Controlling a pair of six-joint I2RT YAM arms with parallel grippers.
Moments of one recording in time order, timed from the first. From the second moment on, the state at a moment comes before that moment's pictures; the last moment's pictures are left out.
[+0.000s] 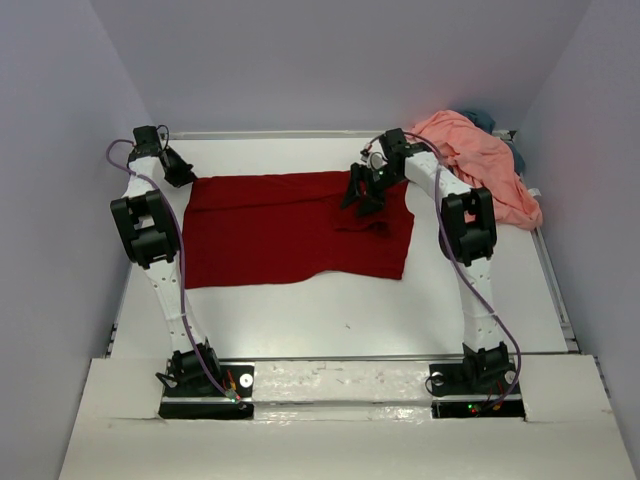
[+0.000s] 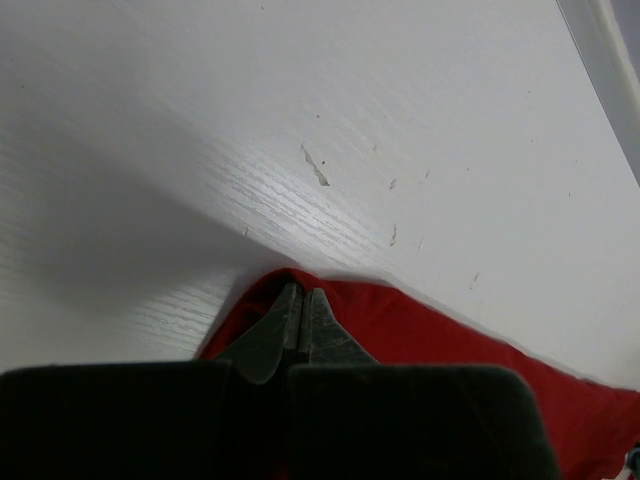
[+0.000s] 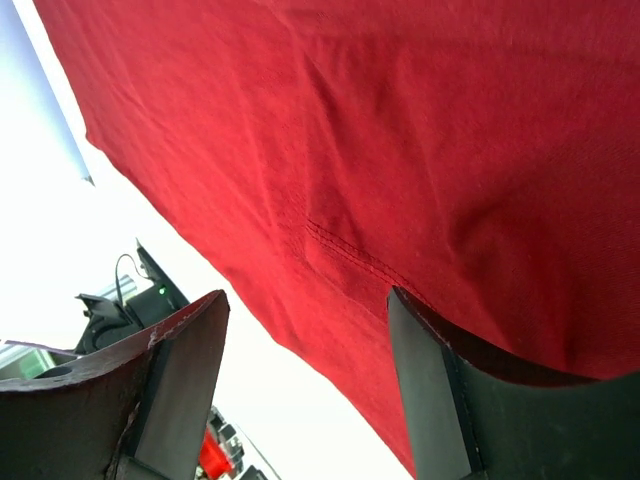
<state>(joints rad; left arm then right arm) 0.29 2.41 2.04 -0.53 0.28 -0.56 0.30 2.40 2.07 -0.88 -0.76 0.34</state>
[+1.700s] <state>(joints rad) -0.31 1.99 1.67 -0.40 0.53 -0.64 0.12 2.05 1.51 -0.60 -0.71 0.49</state>
